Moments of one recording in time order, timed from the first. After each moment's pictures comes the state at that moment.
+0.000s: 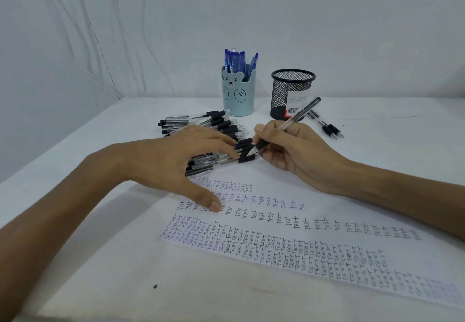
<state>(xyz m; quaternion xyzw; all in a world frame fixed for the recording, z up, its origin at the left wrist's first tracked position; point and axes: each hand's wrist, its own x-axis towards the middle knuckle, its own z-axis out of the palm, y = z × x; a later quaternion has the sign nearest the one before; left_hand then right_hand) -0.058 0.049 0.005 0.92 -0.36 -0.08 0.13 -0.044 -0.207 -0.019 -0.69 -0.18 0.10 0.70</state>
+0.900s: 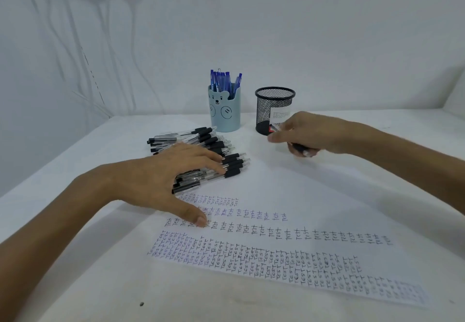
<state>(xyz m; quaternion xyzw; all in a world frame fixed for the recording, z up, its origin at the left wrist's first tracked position) -0.034 0.057 -0.001 0.91 -0.38 -0.07 0.11 0.006 -0.264 0.029 -0.92 -0.09 0.10 0.36</state>
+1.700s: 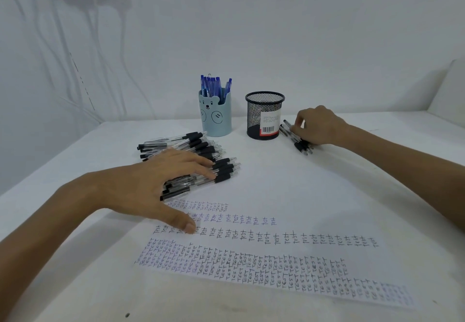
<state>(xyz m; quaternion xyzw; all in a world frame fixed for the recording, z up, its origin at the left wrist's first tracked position) -0.027 0.061 -0.004 0.91 -0.40 -0.07 0.11 0.078 -0.327 0.002 -0.99 -0.02 -0.10 0.08</state>
